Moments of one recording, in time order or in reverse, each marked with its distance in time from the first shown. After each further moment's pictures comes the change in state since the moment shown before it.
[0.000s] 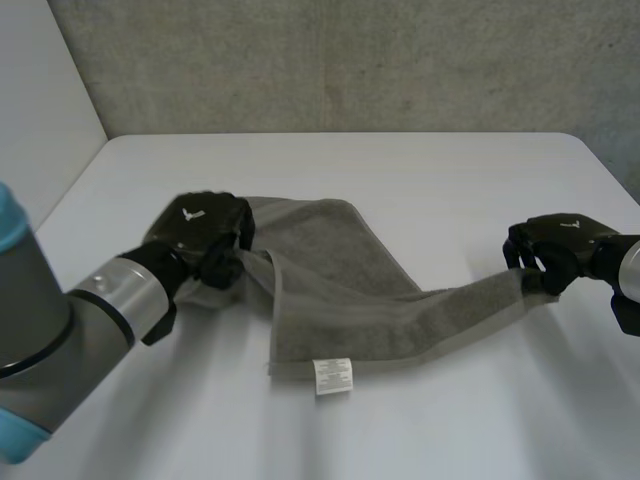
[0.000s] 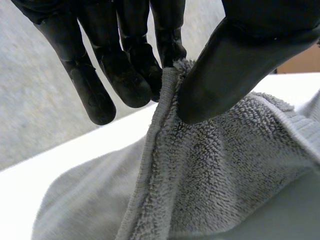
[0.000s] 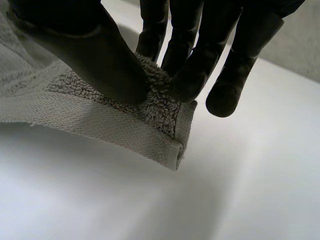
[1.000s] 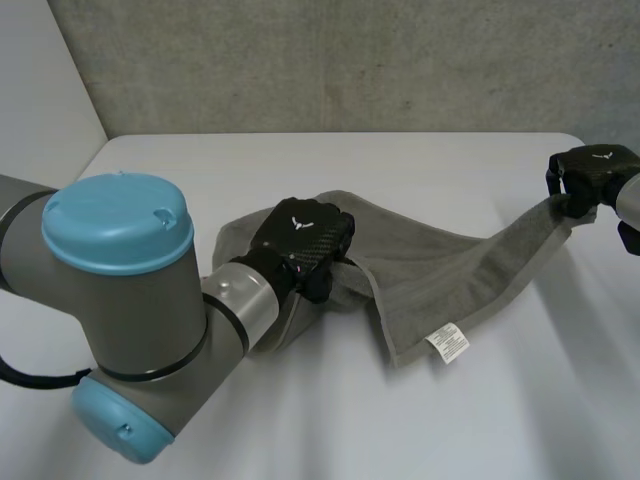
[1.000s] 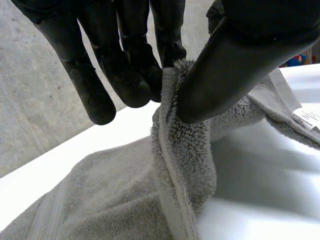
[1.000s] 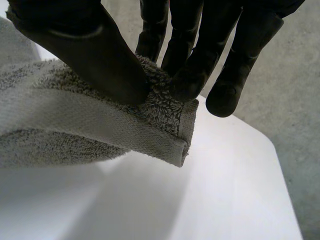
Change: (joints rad) left arm -0.310 -0.223 0.301 -0.082 -0.163 0.044; right arm 0.041 0.253 -0.422 -0.121 0.252 0.081; left_hand 0.000 0.000 0.000 0.000 0.002; right_hand 0.003 0.000 0.000 0.000 0.000
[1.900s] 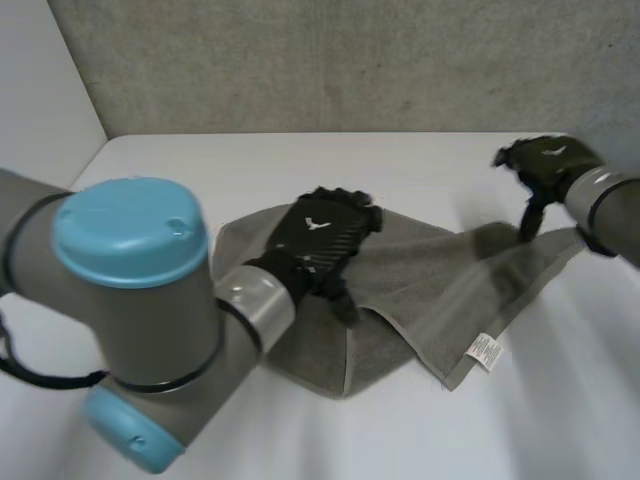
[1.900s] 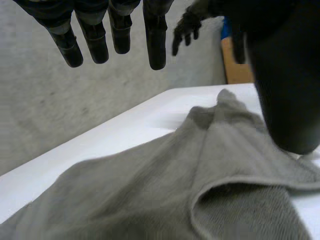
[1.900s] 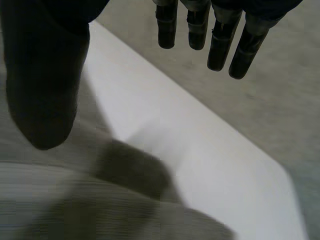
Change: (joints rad) left arm -0.020 0.013 -0.009 0.010 -0.007 -0.049; right arm 0.213 -0.111 0.104 -0.005 0.129 -0.028; left_hand -1.131 -1.192 -1.189 -1.194 -1.160; right_hand -1.087 -1.045 -1.116 -1.082 -1.097
